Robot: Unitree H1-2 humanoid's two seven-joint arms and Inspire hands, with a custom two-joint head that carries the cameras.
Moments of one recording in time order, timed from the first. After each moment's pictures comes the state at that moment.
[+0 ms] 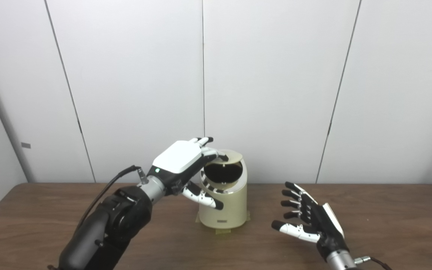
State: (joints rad) left arm -0.71 0.38 -0.36 0.08 0.75 -0.09 -0.32; right arm -0.34 -0.14 -0.01 0.24 -0.11 -0.10 0.02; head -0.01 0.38
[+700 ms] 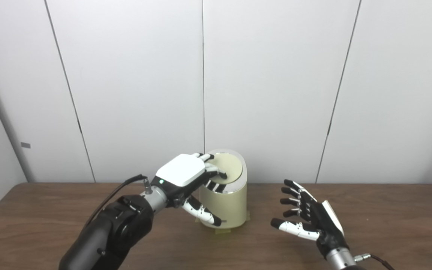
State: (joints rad) left arm -0.68 0.39 -0.40 0.08 0.83 -0.10 -0.37; right arm -0.34 -0.14 0.00 0.21 -0.13 -0.08 0.02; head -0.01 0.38
